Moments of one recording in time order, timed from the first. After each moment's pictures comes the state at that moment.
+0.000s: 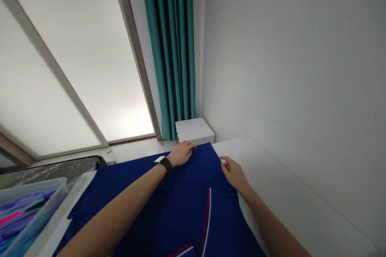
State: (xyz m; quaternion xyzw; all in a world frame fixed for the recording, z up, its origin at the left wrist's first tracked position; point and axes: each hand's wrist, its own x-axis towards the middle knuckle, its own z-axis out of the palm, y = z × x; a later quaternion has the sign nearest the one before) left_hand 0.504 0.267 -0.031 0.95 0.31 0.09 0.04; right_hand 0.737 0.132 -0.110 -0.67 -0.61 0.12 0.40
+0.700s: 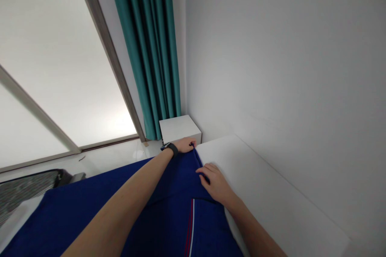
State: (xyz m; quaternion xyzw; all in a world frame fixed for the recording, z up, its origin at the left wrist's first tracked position) left_hand 0.619 0.351 -0.069 0.96 0.22 0.02 0.18; right_hand 0.718 0.121 -0.084 -0.59 -0.71 0.10 0.37
